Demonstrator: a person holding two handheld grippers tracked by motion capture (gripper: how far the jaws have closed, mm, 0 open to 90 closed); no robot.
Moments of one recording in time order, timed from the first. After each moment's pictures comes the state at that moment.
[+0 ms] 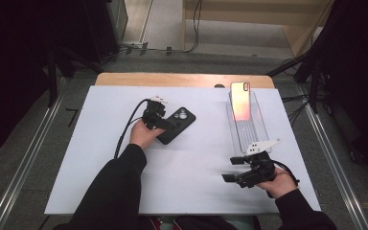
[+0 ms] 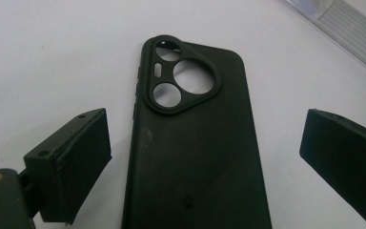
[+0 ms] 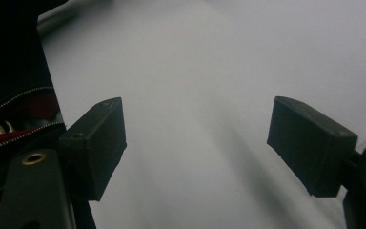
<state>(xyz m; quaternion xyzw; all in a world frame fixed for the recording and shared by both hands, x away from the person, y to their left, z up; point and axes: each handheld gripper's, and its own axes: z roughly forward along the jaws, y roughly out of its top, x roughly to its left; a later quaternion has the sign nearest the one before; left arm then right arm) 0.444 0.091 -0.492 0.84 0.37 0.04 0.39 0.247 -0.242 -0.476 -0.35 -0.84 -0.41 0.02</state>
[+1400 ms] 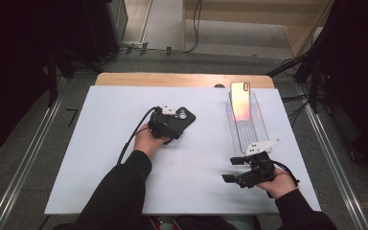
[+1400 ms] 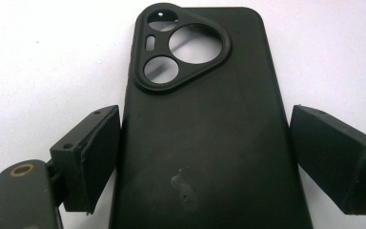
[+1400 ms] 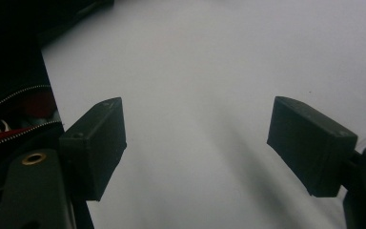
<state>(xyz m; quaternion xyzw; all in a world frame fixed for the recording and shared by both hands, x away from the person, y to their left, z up) 0.426 0.072 -0.512 0.87 0.33 0.14 0.34 0.247 -0.242 -0.477 -0.35 -0.84 -0.41 0.02</state>
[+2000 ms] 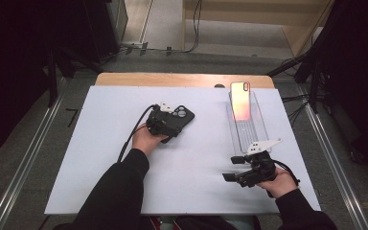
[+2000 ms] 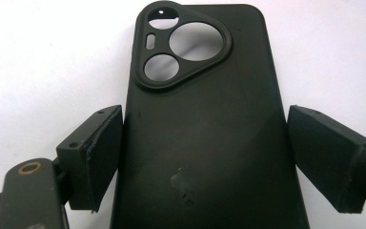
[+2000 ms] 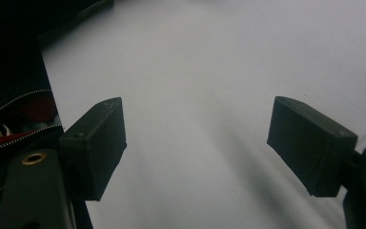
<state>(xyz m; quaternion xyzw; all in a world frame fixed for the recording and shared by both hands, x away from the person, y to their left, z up) 0.427 0.079 -0.497 0.87 0.33 0.13 0.35 0.248 -0.244 -0.476 -0.35 -0.84 -0.42 0.02</state>
